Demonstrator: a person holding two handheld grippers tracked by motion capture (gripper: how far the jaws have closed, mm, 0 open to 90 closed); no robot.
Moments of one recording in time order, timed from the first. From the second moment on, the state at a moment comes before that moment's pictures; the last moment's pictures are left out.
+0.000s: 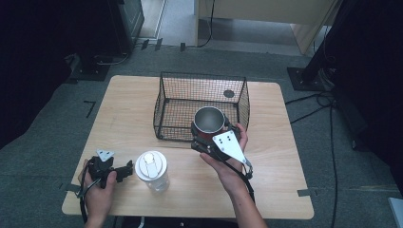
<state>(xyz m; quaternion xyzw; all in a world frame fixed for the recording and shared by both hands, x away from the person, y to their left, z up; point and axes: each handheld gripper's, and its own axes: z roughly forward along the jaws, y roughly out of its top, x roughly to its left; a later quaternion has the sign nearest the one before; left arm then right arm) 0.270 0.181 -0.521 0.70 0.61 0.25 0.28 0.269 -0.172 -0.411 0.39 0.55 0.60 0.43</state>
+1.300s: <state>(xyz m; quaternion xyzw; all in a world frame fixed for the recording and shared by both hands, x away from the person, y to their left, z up) 0.270 0.181 -0.520 0.70 0.61 0.25 0.28 0.359 -0.180 -0.400 0.42 0.52 0.58 0.45</state>
